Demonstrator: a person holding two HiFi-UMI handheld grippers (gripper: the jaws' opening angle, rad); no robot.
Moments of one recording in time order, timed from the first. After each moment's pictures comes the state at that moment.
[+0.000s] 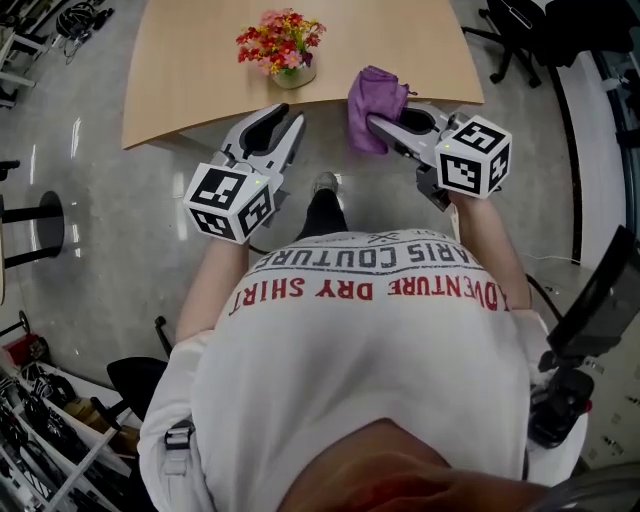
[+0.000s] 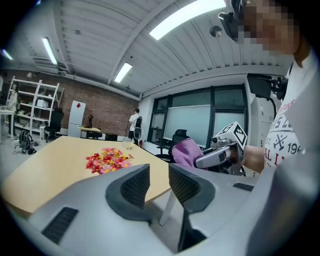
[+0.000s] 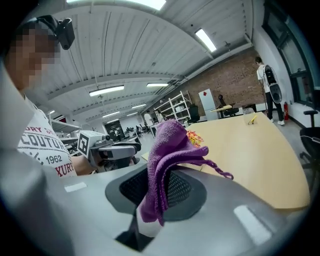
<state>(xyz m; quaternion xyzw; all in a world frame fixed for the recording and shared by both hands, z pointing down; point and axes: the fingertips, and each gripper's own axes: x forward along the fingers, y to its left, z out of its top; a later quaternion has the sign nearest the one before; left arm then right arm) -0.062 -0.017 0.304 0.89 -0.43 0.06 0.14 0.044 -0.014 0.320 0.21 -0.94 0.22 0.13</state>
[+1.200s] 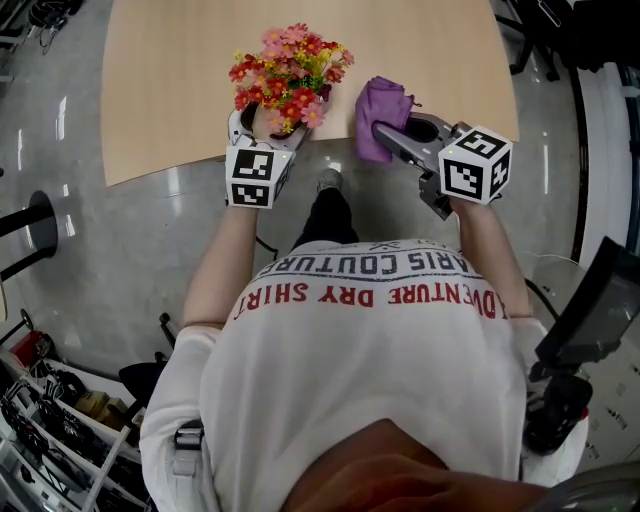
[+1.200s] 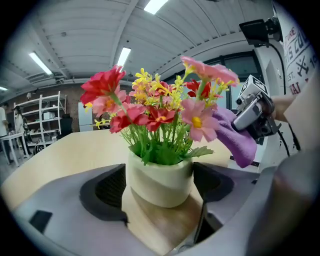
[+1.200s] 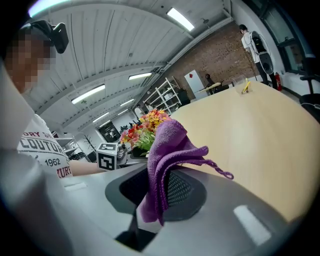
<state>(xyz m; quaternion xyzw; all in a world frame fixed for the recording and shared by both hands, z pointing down) -0.115 -0.240 0.494 0.85 -0.49 0.18 0.10 0.021 -0.186 0.442 0.22 -0.91 0.33 0.15</state>
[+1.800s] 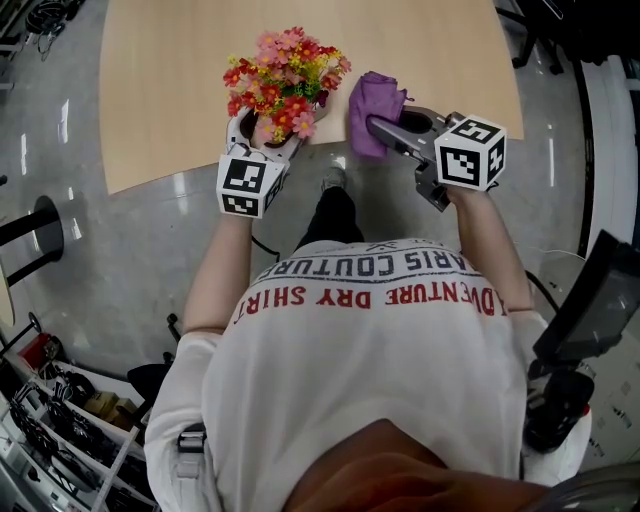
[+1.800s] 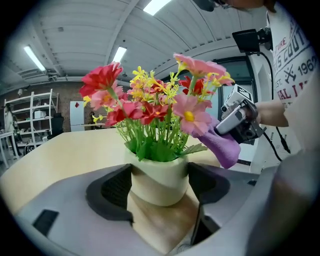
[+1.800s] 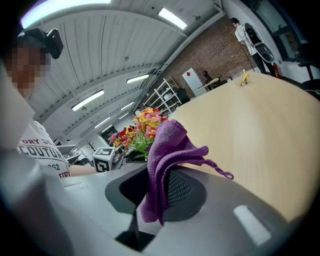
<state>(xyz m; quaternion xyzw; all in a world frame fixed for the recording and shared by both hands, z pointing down) -0.112 -0.224 0.483 0.87 -0.45 0.17 0.10 0.015 -0.191 0.446 0.20 -0.90 0.36 0.13</state>
